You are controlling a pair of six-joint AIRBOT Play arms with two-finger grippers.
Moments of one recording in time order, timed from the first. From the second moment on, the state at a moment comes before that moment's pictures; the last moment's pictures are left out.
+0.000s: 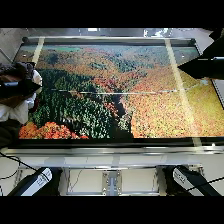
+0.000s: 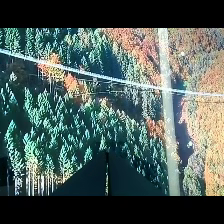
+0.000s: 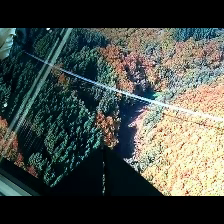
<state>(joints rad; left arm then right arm) 0.42 -1.04 1.13 0.83 -1.19 -1.12 -0.22 -1.01 1.56 -0.82 1.44 1.23</state>
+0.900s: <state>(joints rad) 0.48 -1.06 1.13 0.98 -0.87 -1.20 -0.22 -1.01 1.56 -0.82 1.20 1.22</state>
